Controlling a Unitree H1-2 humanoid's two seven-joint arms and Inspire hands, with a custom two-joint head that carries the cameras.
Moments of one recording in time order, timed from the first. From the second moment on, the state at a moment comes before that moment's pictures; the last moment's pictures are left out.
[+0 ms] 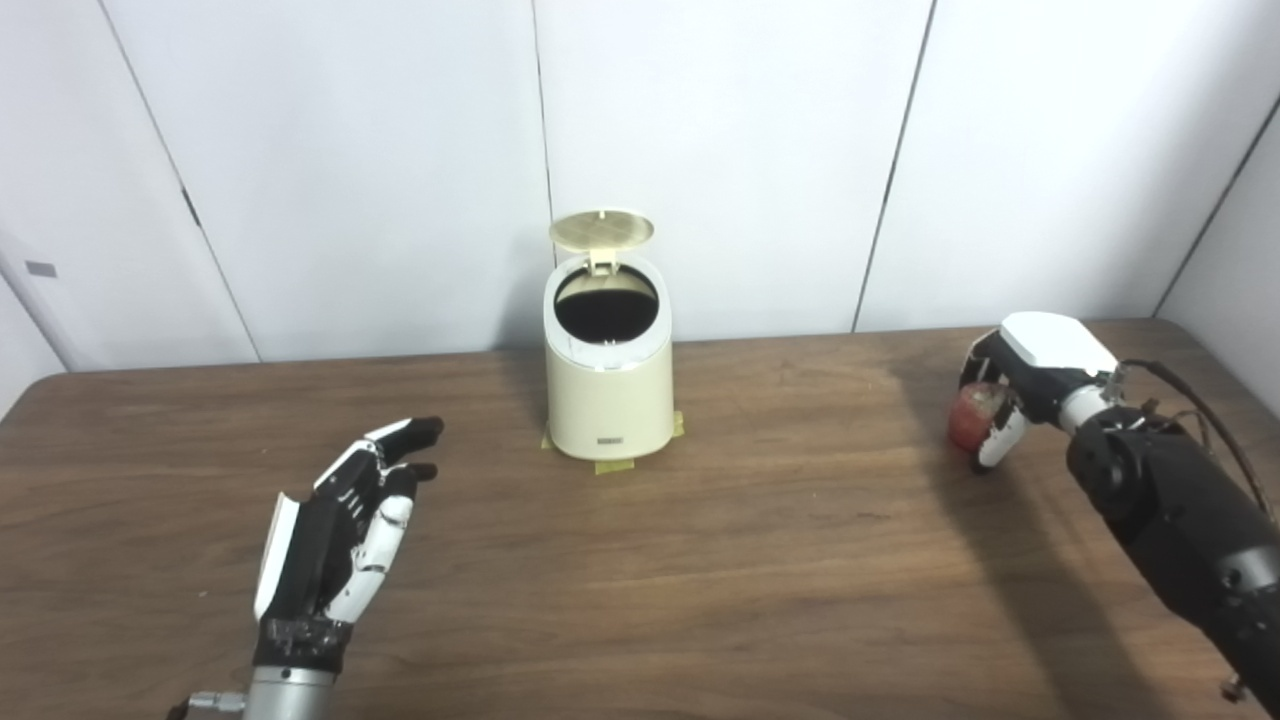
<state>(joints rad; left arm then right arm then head) 0.01 0.13 0.03 -0.21 0.05 -0.21 -0.08 -0.56 -0.63 0.29 0.43 -0.83 0.20 0.12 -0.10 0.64</state>
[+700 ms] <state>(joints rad) 0.00 0.13 0.02 -0.15 0.15 -0.21 -0.05 -0.55 -0.58 0.27 -0.17 -0.77 0.13 0.30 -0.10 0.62</state>
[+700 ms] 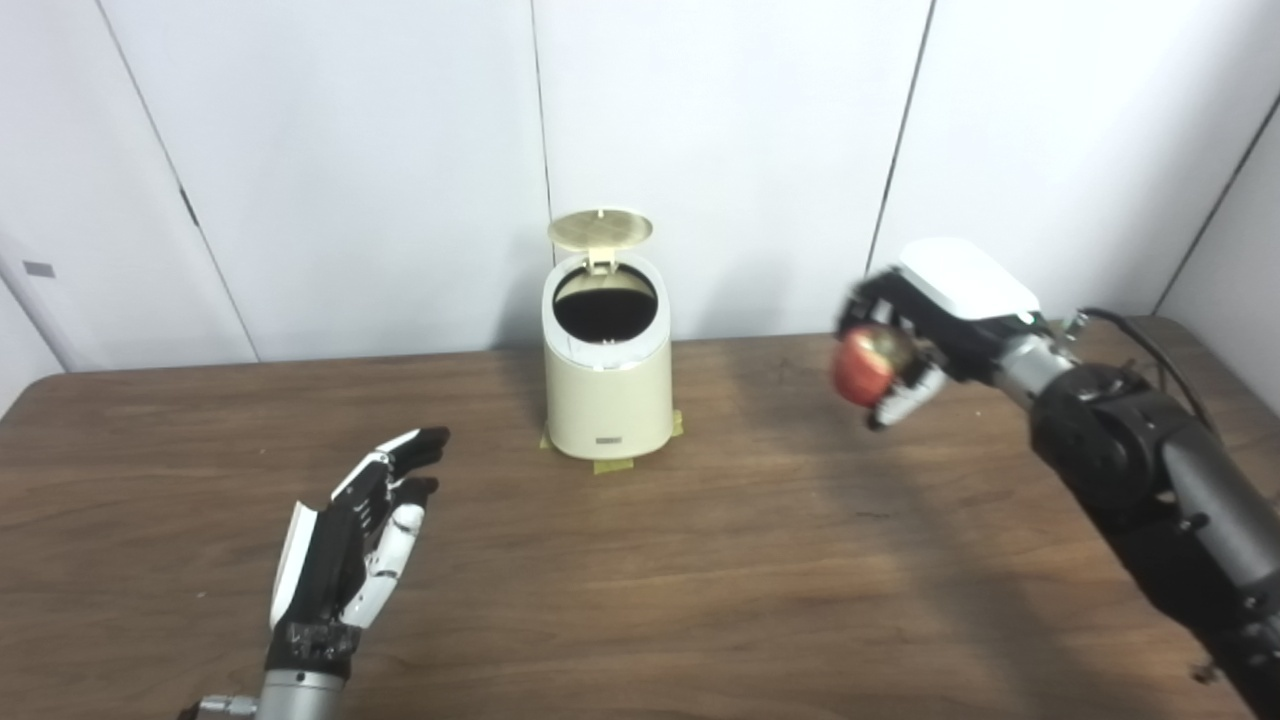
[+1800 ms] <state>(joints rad) 0.00 0.11 0.00 -0.11 0.13 -0.17 -0.04 -0.76 -0.18 0.38 0.14 -1.04 0.06 0.06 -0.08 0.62</state>
